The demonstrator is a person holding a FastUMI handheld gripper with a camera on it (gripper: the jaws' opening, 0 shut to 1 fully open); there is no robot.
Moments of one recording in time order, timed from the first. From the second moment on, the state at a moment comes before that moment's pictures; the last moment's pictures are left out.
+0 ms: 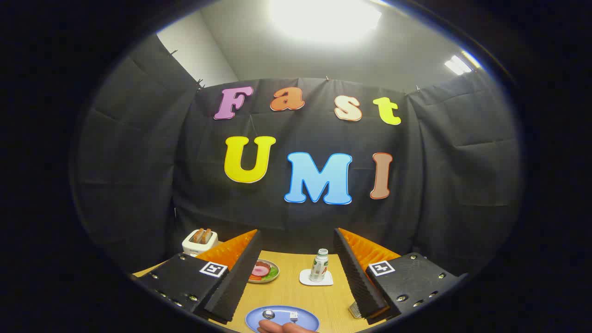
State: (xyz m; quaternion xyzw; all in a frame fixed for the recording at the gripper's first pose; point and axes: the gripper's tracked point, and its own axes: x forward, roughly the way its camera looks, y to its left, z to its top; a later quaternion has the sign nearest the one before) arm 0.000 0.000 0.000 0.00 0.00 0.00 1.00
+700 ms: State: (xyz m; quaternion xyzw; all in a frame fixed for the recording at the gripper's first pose) arm 0.010 0.002 -0.041 0.00 0.05 0.01 1.00
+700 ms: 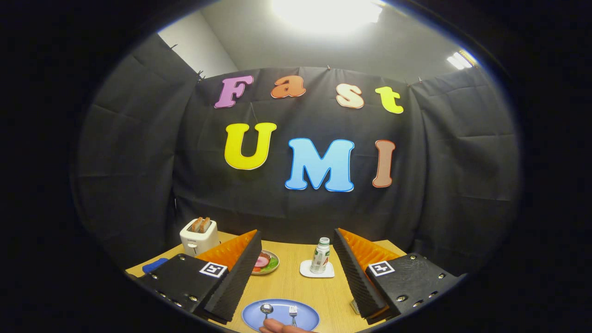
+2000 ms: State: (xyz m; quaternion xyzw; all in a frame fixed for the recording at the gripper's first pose) arm -0.019 0.001 -0.266 -0.08 0.32 0.07 0.94
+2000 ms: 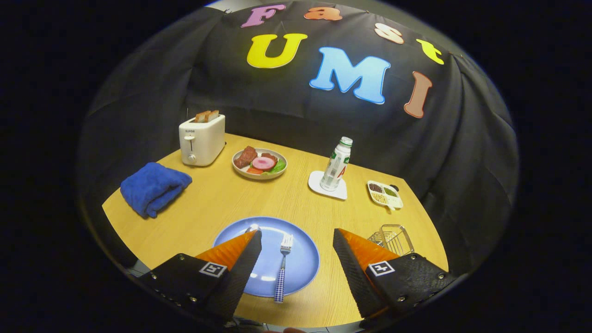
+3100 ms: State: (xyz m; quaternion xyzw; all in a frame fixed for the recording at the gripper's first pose) arm -0.066 -0.001 -0.381 -0.12 0.58 0.09 0.80
